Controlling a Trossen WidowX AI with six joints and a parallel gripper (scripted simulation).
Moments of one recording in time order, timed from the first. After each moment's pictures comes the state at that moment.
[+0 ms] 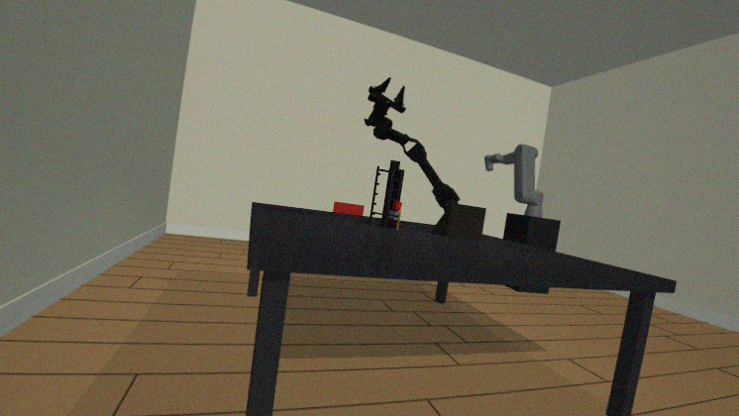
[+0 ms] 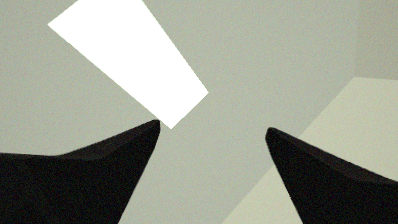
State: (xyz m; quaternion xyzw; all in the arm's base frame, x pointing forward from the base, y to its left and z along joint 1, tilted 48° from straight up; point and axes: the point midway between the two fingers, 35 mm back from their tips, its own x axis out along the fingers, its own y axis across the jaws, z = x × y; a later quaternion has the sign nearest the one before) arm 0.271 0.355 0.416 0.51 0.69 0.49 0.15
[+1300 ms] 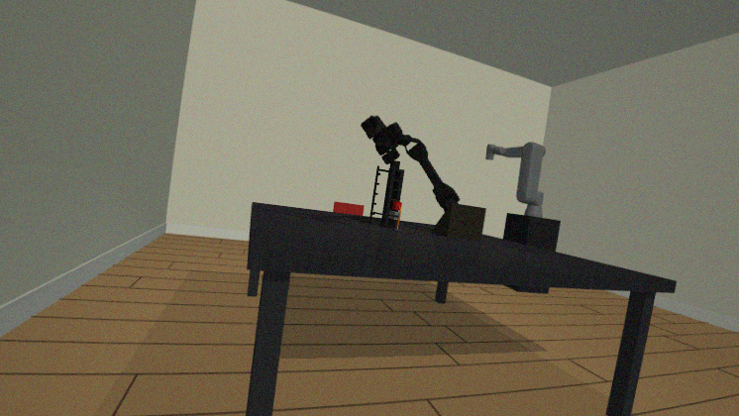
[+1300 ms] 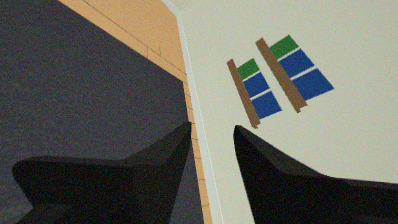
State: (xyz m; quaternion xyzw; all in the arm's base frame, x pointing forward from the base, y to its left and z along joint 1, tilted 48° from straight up) arm 0.402 0.319 0.090 0.71 -0.01 -0.49 -0.51
